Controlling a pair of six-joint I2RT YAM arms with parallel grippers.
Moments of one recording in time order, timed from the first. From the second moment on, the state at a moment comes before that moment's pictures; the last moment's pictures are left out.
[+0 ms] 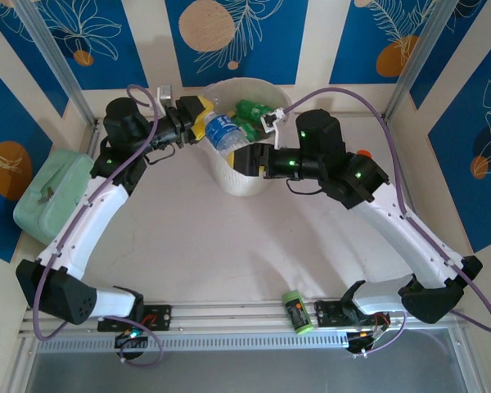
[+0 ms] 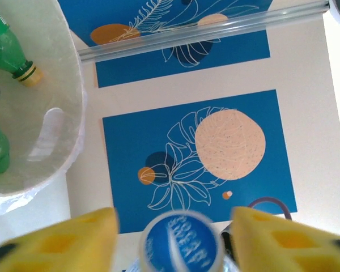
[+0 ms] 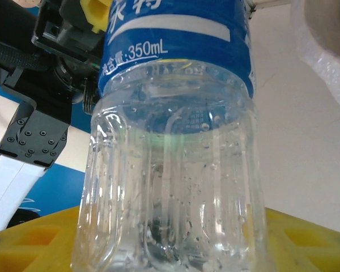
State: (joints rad) left arm -0.33 1.34 1.37 -0.01 0.74 -1.38; right arm 0.73 1.30 1.60 -0.68 -0.41 0.69
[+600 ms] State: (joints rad) left arm -0.33 1.14 1.50 -0.58 0.35 -0.78; right arm 0.46 1.54 1.90 -0.79 -0.41 0.68
